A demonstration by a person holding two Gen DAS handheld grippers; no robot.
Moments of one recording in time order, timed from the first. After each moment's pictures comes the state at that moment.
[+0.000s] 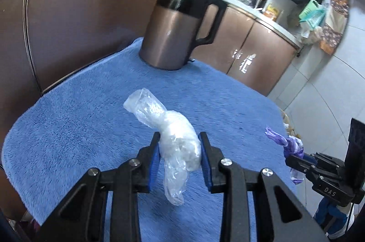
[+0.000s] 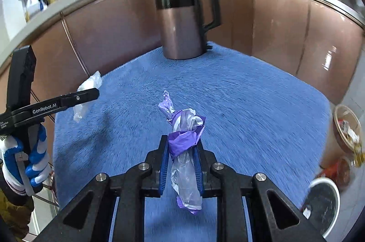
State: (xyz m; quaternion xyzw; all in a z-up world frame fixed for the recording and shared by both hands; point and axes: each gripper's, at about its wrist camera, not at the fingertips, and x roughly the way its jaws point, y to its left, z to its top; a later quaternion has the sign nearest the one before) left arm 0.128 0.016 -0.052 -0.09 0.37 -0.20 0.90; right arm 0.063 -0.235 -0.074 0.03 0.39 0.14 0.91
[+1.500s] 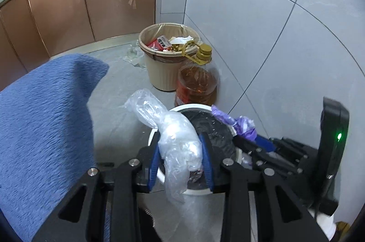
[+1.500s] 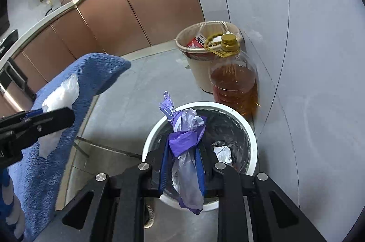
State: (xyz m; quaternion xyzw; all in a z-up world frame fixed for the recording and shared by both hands) left arm 0.051 -0.496 -0.121 0.18 0.44 -0.45 0.76; right arm -0.080 -0.603 -0.190 0.25 0.38 -0.20 0.86
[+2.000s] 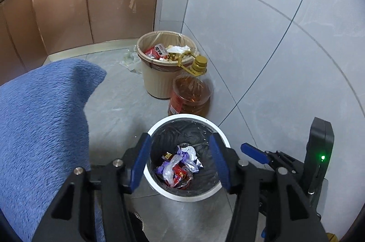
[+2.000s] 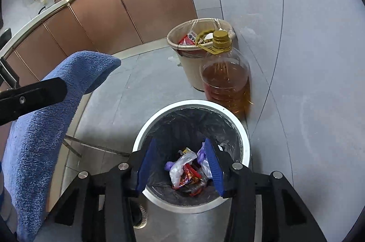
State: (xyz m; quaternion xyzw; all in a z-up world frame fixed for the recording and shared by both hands) left arm 0.051 -0.491 -0.099 0.14 0.43 -0.45 0.77; right arm -0.085 -0.601 -0.187 0.25 0.39 -0.22 0.86
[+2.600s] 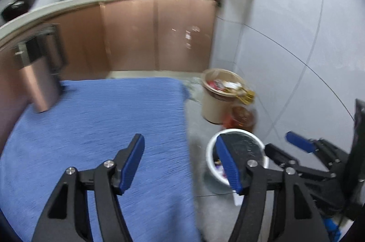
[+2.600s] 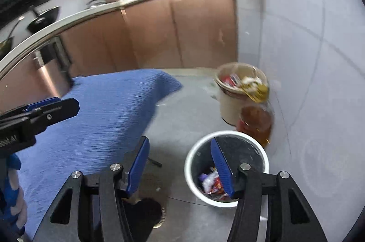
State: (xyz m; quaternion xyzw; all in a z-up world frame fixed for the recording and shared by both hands) left arm 0.025 -0.285 -0.014 0.10 0.33 -0.32 0.88; right arm -0.085 -0.451 -0.062 0.12 0.33 -0.15 0.93
